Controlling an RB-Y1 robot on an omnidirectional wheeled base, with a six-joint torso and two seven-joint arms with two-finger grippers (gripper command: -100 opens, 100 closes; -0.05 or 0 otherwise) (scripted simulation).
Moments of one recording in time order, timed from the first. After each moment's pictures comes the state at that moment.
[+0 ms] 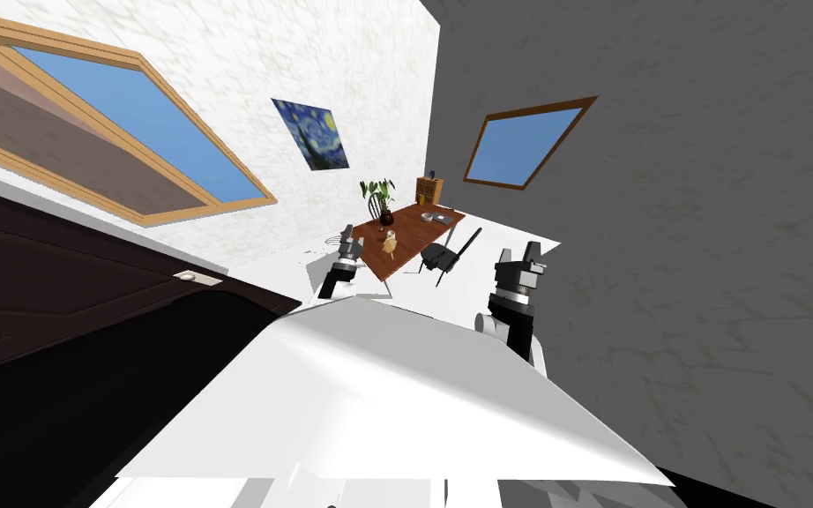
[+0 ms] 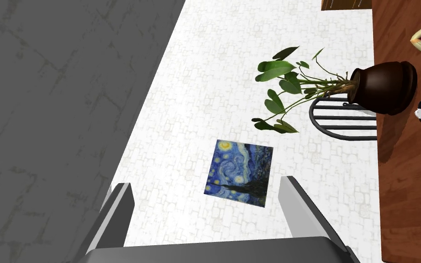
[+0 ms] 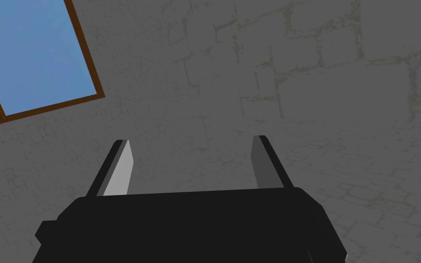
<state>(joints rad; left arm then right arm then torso) 0.49 0.14 0.10 -2.21 0.16 -0.20 0.05 0.45 -0.03 -0.04 -2.25 0.07 -0.37 -0.14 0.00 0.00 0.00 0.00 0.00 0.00</state>
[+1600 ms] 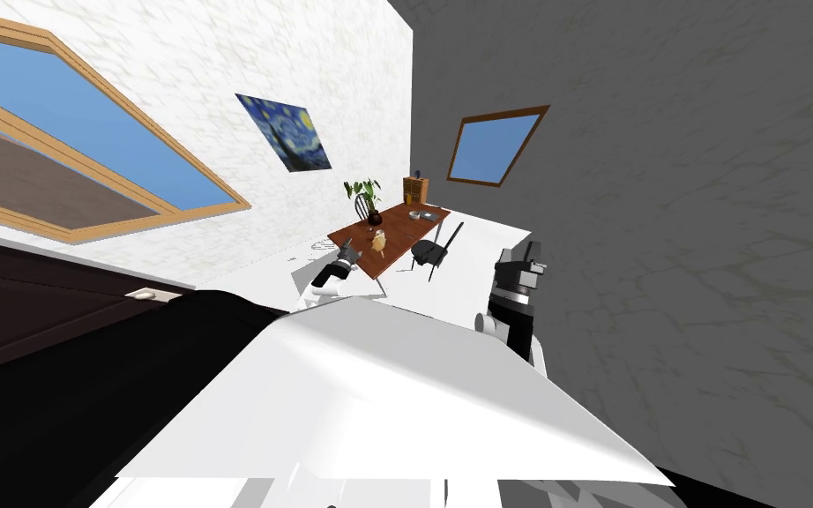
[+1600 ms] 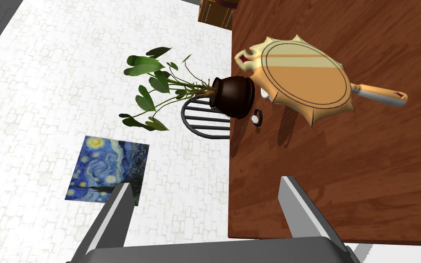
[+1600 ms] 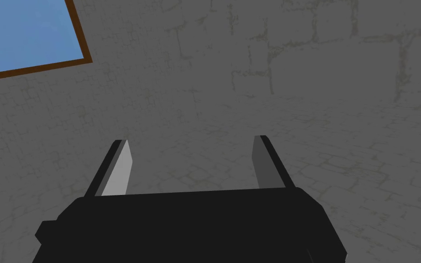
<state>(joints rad) 0.45 0.24 0.23 -2.10 0.28 0.22 0.32 0.45 -0.03 -0.04 -2.25 0.07 -0.37 -0.14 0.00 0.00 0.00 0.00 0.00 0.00</state>
